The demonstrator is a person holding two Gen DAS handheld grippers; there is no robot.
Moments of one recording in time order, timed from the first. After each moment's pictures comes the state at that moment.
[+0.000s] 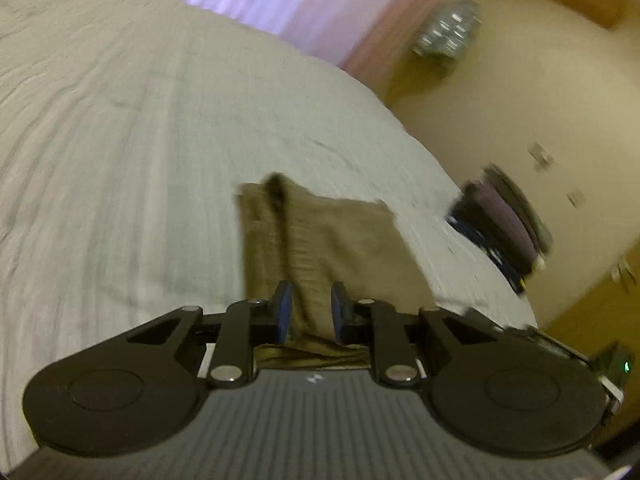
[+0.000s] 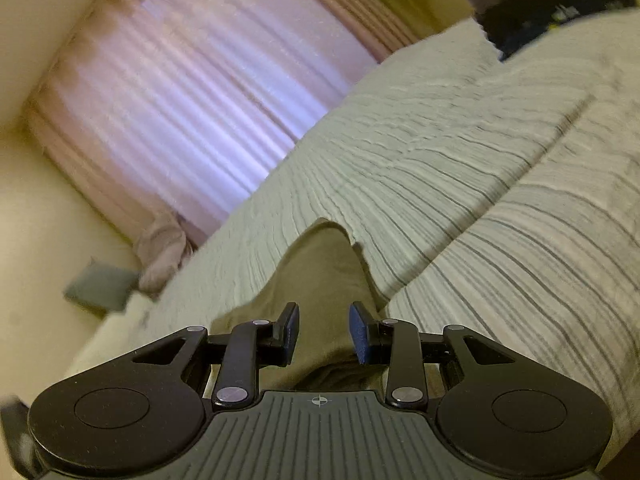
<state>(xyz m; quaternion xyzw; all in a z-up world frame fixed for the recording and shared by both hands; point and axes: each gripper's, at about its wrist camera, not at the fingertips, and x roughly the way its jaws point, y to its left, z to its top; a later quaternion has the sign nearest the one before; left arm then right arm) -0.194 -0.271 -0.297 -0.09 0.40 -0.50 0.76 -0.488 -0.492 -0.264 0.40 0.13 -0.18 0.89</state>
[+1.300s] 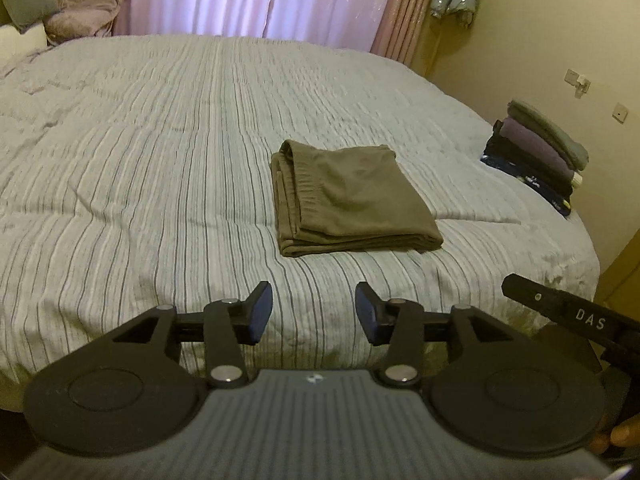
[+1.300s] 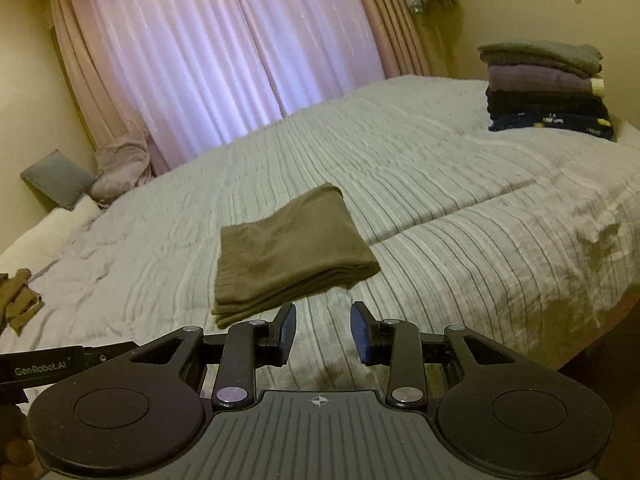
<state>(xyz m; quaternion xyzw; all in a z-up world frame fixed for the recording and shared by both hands) -0.336 -0.198 -0.231 0.05 0.36 -0.42 0.83 -0.571 -0.363 -0.188 0.24 0.22 -0.24 0.91</state>
